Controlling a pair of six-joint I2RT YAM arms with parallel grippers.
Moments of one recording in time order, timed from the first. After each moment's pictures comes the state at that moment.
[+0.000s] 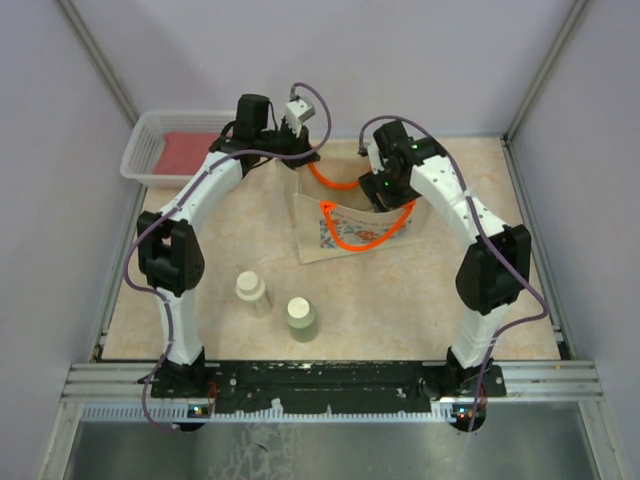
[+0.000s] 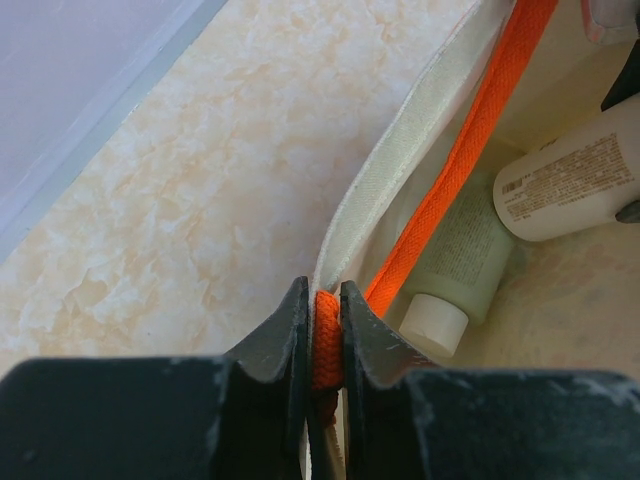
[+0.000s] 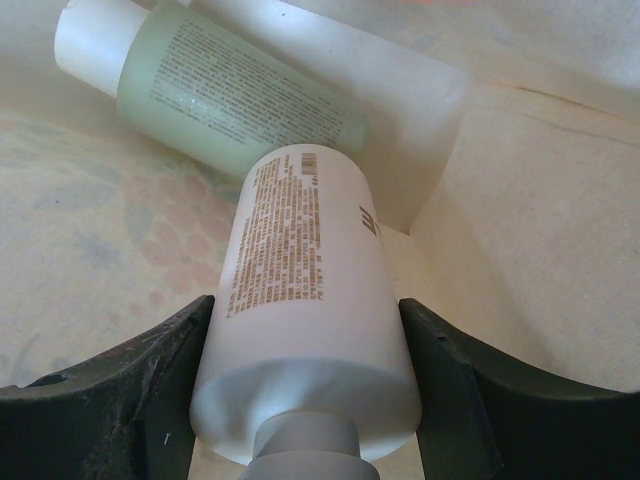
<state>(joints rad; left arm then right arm) -0.36 2.03 1.89 -0.35 0.66 0.26 0.41 1.82 1.75 -1.10 0.05 -0.15</state>
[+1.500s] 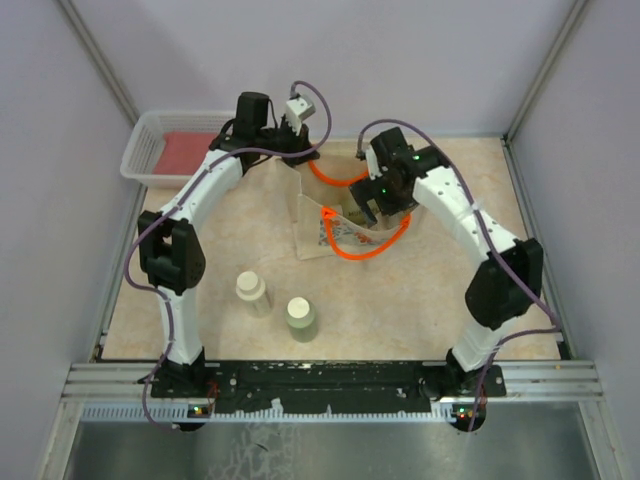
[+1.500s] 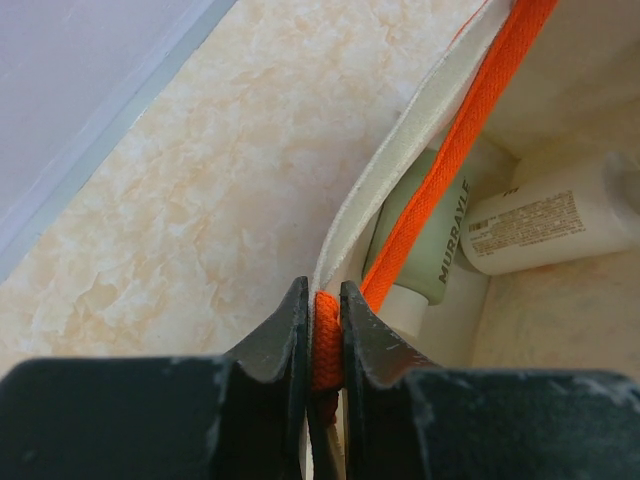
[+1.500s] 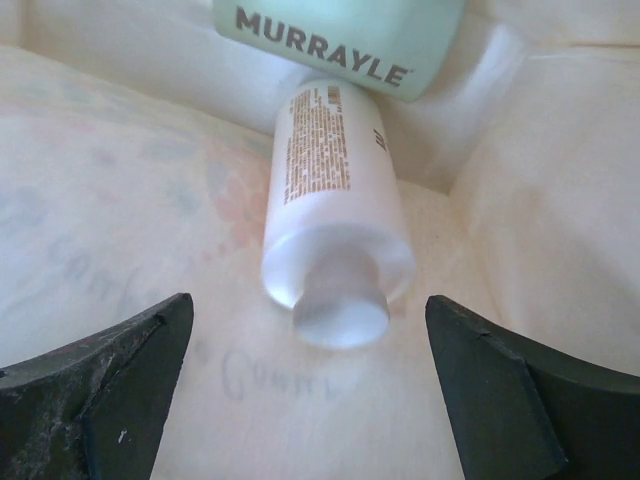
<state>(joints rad) -0.36 2.04 1.92 -0.37 0.66 0.28 0.47 1.74 1.66 -1.06 0.04 -0.06</state>
